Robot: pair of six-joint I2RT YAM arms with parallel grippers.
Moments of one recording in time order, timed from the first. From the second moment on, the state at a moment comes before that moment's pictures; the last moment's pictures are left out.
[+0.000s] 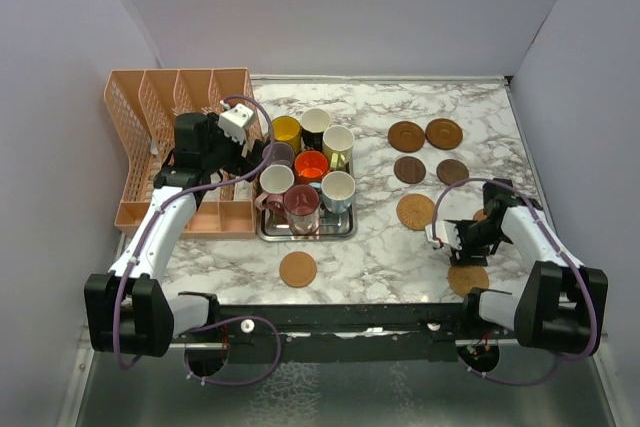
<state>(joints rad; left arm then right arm) -0.09 1.21 0.93 -0.25 0.40 0.30 -0.17 1.22 0.62 -0.99 -0.39 -1.84</state>
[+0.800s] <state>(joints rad) -0.09 1.21 0.93 -0.25 0.40 0.30 -0.16 1.43 0.76 -0.93 -0.37 -1.58</state>
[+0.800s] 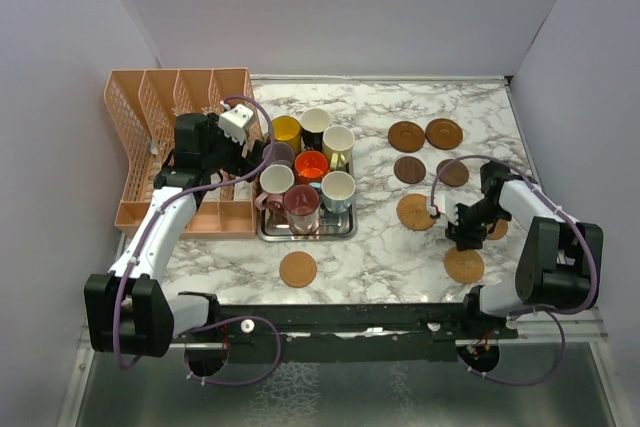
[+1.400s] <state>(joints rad) -0.09 1.21 0.92 -0.25 0.41 0.31 -0.16 1.66 0.97 -0.53 -0.32 -1.42</state>
